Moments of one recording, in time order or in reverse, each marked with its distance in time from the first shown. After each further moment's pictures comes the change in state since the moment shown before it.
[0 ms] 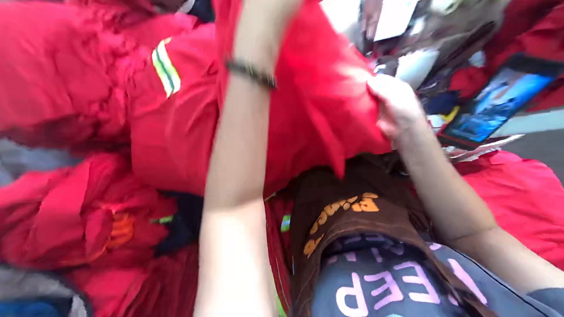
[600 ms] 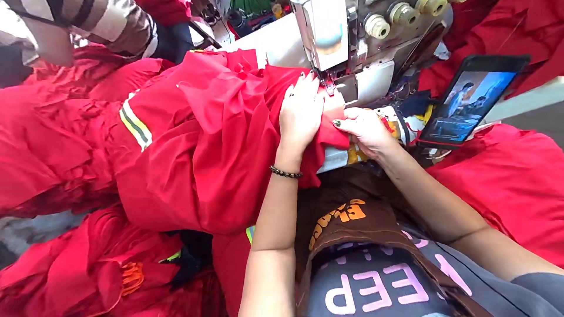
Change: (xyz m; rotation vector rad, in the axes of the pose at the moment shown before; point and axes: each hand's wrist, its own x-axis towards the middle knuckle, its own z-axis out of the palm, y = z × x) left_hand -0.032 0.011 0.163 -0.043 -0.071 0.275; right_hand 0.018 0.038 -0.050 -0.123 -0.017 -0.005
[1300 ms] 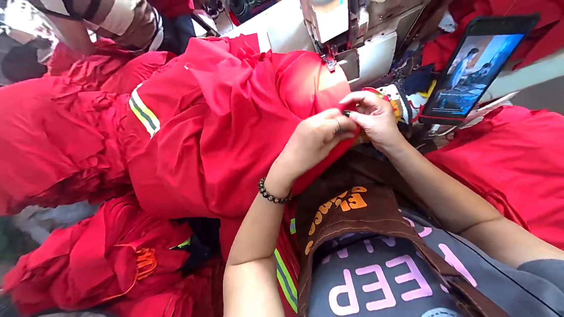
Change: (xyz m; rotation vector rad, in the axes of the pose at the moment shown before) left_hand -0.074 0.047 -0.055 -0.410 -0.228 0.411; right_hand -0.032 0.019 -0.006 -0.072 -0.009 -0.437
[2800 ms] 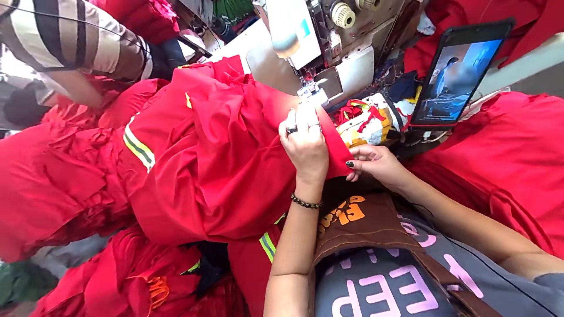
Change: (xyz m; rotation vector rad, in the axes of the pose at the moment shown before) left_hand 0.016 -0.031 0.073 0.857 0.430 -0.371; right_hand -0.068 -0.008 -0.021 0.151 -0.089 0.497
